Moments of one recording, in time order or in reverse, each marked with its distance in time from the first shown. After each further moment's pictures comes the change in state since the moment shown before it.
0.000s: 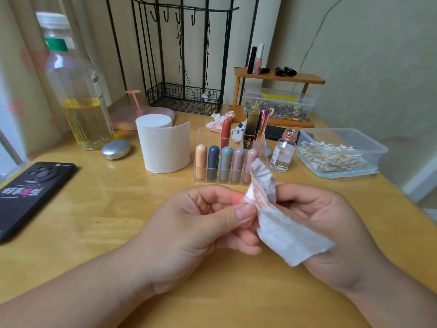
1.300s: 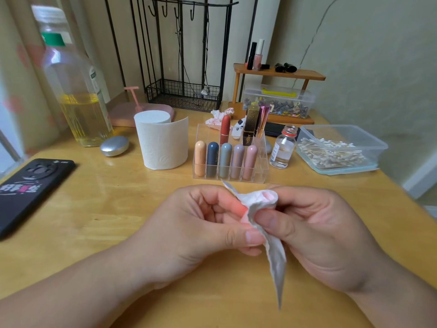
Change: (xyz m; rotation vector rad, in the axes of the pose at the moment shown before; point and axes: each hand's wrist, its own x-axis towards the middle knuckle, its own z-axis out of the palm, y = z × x) left_hand -0.002 -0.003 -0.006 0.153 -0.001 0.053; right_hand -0.003 -0.005 0.011 0.249 -0.069 0.122
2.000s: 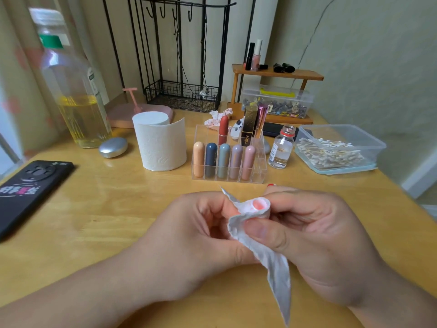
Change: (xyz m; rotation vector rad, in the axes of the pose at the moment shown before) left_hand -0.007 0.000 0.005 0.253 -0.056 0.042; right_hand -0.004 -0.007 0.012 -0.169 0.057 -0.147
